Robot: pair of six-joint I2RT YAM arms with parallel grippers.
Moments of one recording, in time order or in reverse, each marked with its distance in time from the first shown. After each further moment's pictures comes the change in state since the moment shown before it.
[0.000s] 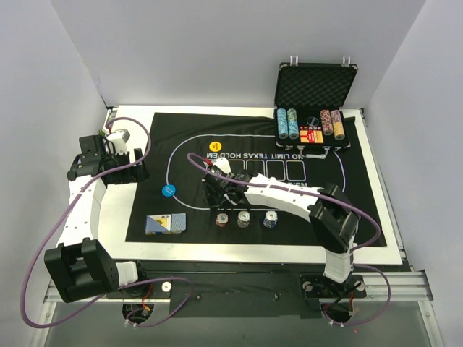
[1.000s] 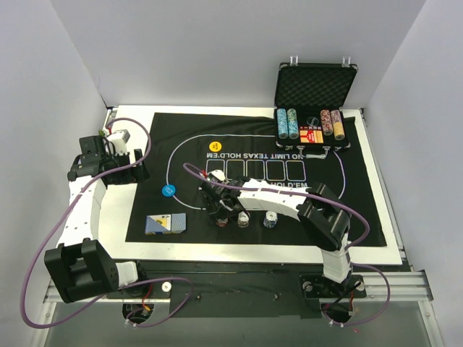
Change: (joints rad) left arm 0.000 -0.001 -0.004 0.002 -0.002 0.000; right arm 0.034 0.084 -0.029 0.000 -0.154 0.032
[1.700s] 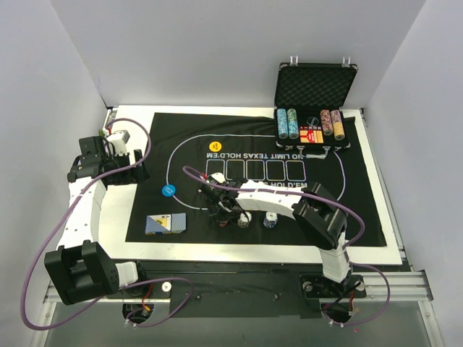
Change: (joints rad) left arm 0.000 -0.014 -0.009 0.000 -0.007 0.002; right arm 0.000 0.031 -0.009 0.004 0.000 0.002
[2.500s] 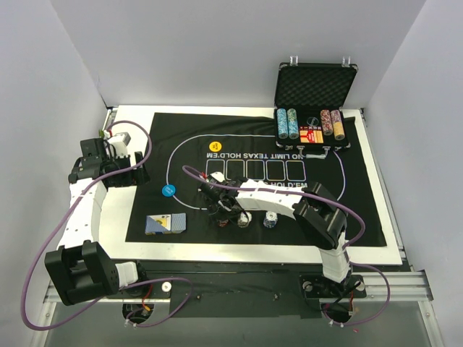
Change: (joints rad) left arm 0.000 -0.004 -0.023 0.003 0.001 0.001; right arm 0.000 0.000 0.013 -0.016 0.000 -0.010
